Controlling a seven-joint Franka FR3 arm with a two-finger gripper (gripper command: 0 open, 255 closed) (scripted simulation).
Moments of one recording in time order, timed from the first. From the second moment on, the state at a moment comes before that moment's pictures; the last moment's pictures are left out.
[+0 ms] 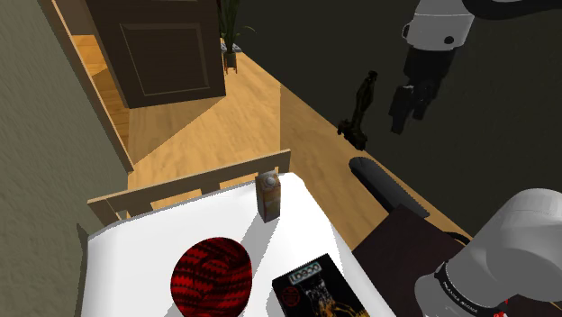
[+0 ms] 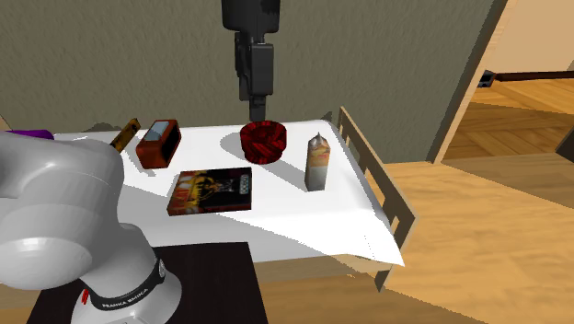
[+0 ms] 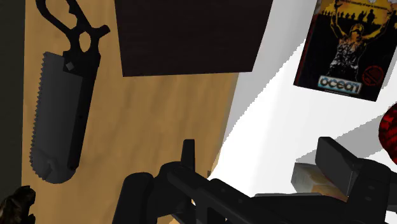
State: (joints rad) arm 0.00 -0.76 0.05 -2.32 -0.01 1.45 0.06
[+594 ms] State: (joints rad) arm 0.01 -0.51 0.12 -2.25 0.04 1.57 0.15
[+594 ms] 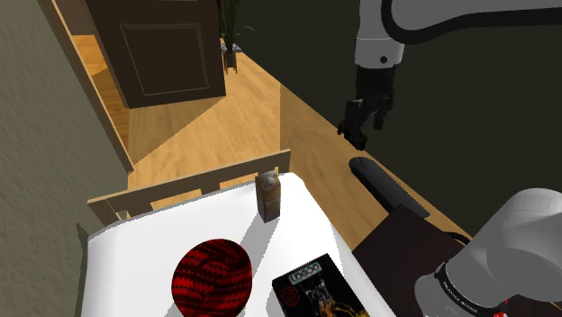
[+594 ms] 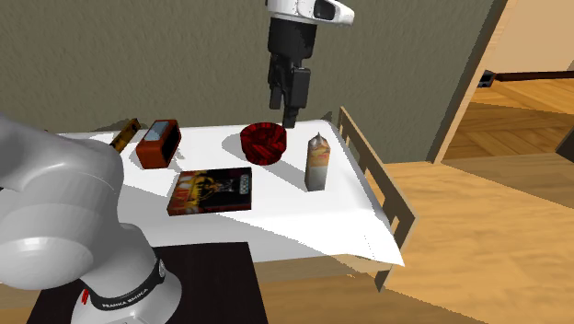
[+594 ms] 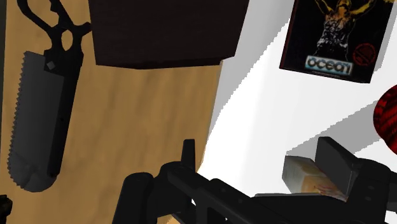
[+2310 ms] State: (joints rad) arm 0.12 0.51 0.24 -1.52 0.02 1.65 0.44
